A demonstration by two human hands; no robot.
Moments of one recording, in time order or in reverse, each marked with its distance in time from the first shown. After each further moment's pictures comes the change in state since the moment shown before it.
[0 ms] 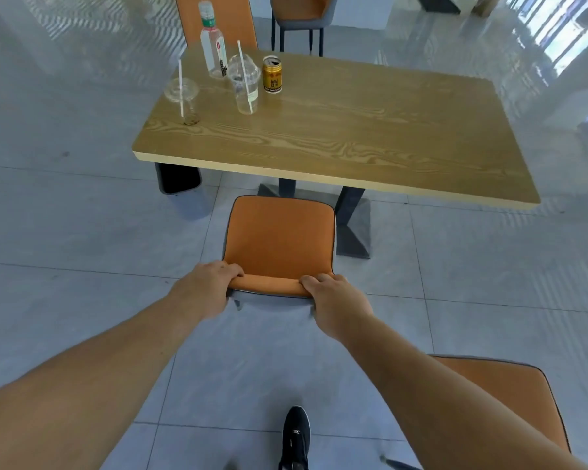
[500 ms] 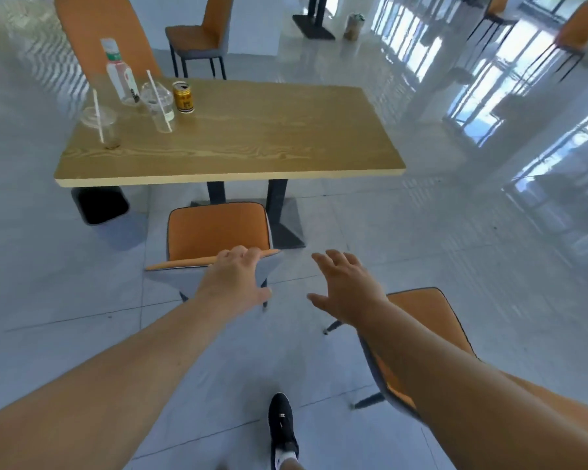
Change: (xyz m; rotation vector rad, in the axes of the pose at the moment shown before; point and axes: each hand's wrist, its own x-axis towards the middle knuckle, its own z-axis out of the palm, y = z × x) left_hand -0.100 0.152 -0.020 -0.061 0.161 0.267; right_hand -0.207 0.005 -0.044 0.023 0.204 0.298
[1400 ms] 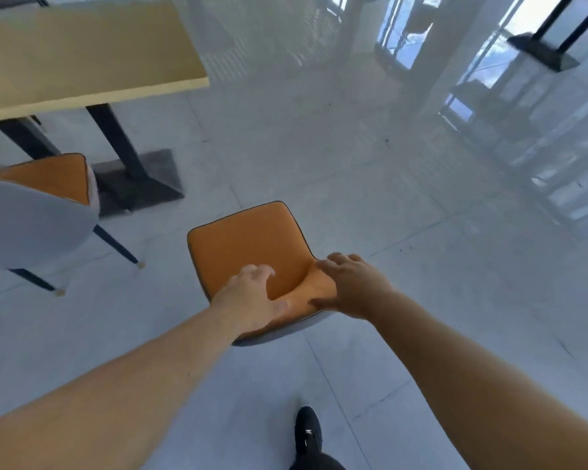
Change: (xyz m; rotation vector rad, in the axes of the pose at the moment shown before) left_hand -0.113 0.552 0.325 0.030 -0.386 0.027; right_hand -0.391 0.506 0.088 0.068 -0.188 0.188
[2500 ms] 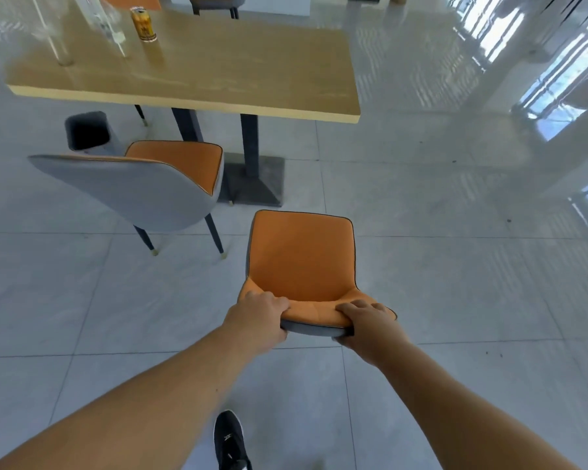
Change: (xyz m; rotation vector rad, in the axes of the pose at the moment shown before) left_hand 0.004 -0.159 -0.080 0.004 0.071 -0.136; right_hand 0.157 -0.136 0.003 -0.025 -0.139 -0.178
